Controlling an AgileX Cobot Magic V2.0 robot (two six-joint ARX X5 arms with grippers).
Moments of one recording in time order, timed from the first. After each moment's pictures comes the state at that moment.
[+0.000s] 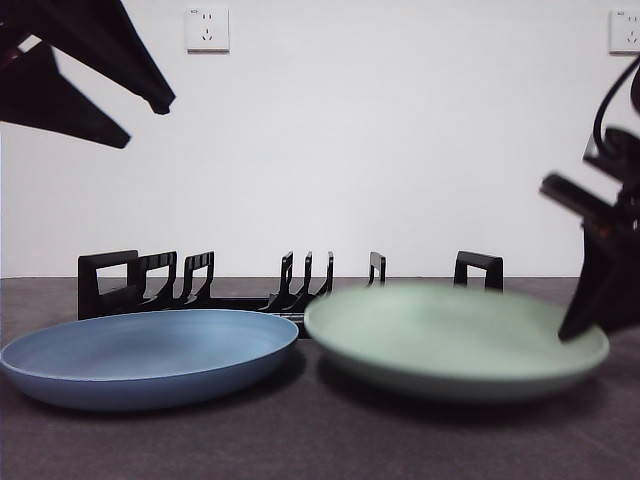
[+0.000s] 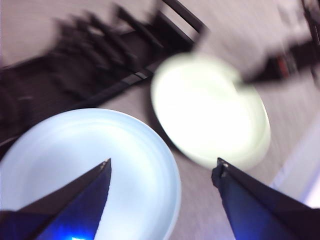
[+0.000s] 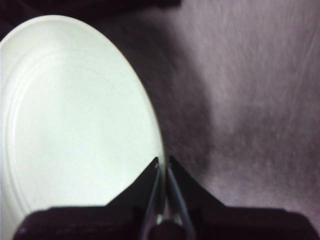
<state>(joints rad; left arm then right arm) -0.47 0.95 0.74 -0.43 0.36 0.02 0.15 1.36 0.60 -0.21 -0.41 0.28</state>
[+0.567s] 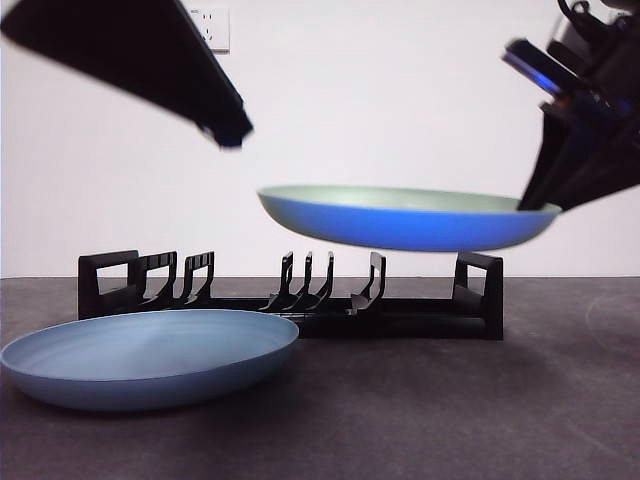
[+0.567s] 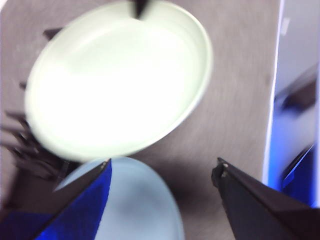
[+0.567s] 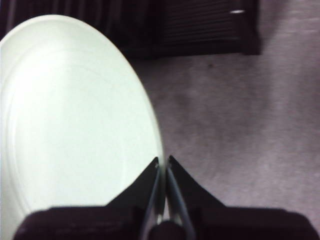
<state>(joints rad) -1.03 1.01 0.76 -0.42 -0.14 0.51 0.27 1.26 0.85 -0.52 -0.41 0.31</state>
